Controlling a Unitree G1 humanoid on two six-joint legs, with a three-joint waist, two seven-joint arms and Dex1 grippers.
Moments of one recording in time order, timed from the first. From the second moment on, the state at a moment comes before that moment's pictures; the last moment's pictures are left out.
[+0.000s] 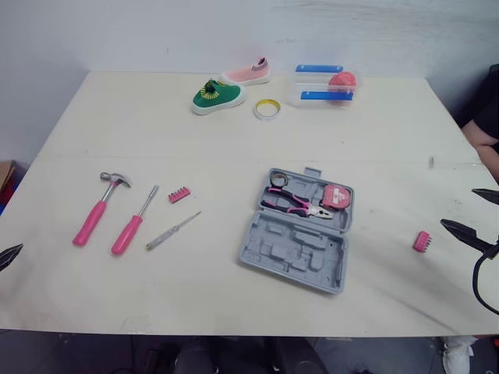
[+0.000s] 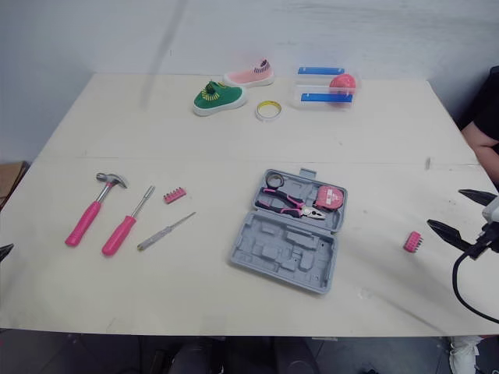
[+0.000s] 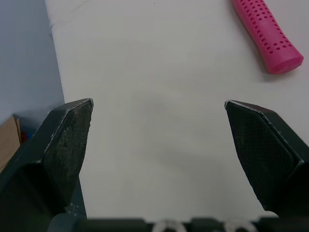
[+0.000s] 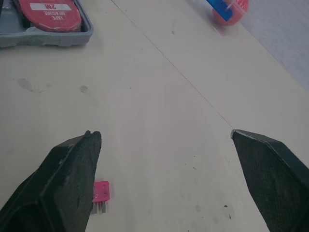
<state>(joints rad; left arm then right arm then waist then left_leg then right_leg) 0.01 1.12 0.66 0.87 -0.31 -0.34 -1.00 -0.11 -1.03 -0.47 0.56 0.34 -0.35 1.12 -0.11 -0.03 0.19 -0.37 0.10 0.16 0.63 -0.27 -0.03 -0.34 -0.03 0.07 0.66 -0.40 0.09</state>
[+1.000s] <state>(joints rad) -0.60 0.55 -0.23 0.02 -0.25 0.43 -0.85 0.02 -0.83 -0.24 0.12 0.28 -0.11 1.08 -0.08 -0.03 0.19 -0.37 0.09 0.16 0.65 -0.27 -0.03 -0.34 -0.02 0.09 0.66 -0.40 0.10</state>
